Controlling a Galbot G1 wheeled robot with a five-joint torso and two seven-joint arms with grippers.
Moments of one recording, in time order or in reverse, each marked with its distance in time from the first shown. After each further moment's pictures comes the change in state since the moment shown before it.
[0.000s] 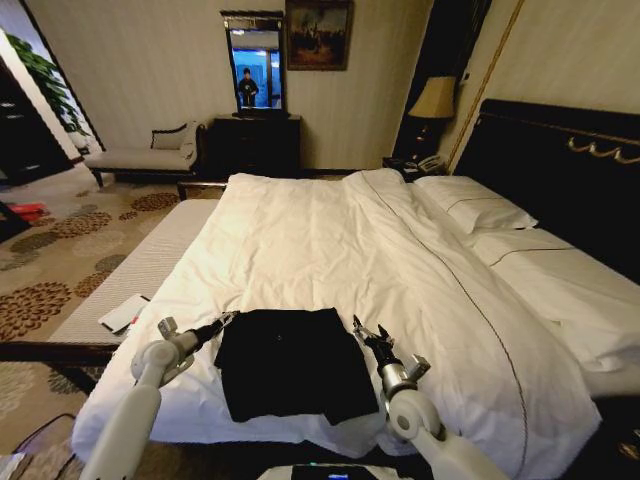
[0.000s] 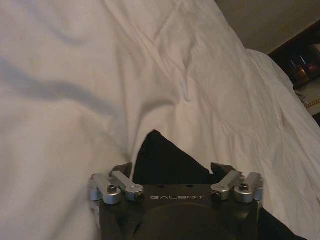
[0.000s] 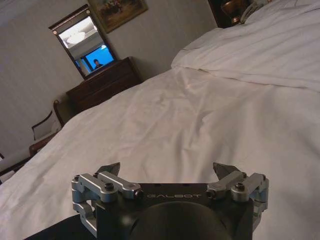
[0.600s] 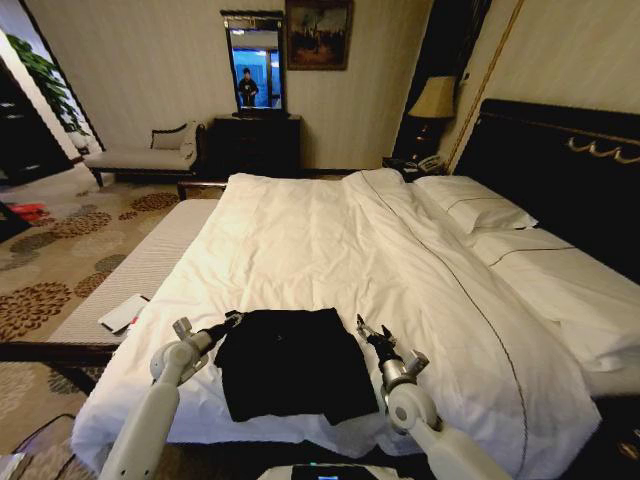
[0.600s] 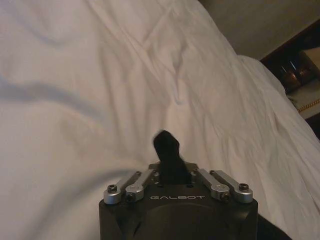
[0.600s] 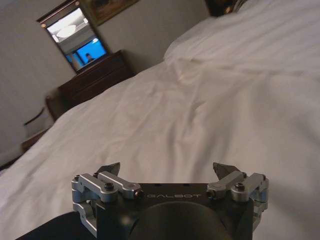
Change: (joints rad) left arm -0.017 -0.028 0.004 0.018 0.064 -0.048 0.048; right arm 0.063 0.011 -0.035 -0.060 0.065 -0.016 -0.007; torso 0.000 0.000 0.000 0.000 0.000
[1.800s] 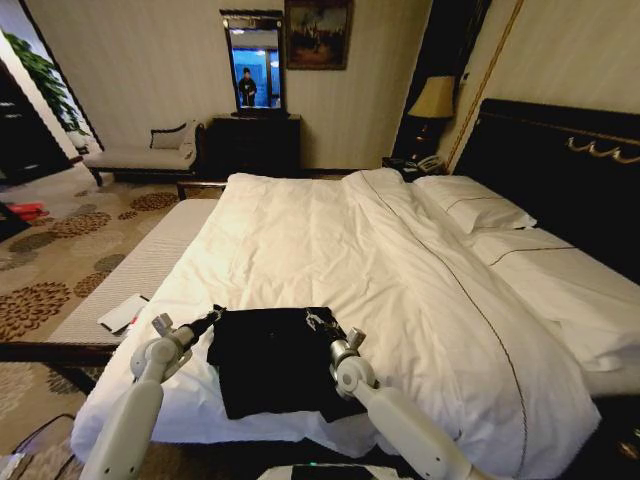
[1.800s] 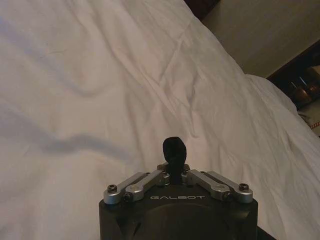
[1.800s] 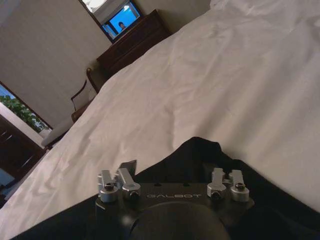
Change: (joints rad) left arm -0.003 0.029 -0.048 0.003 0.020 -0.031 -0.002; right arm 0.350 0.165 -0.276 -0.292 0.108 -0.029 -0.058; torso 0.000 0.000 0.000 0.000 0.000
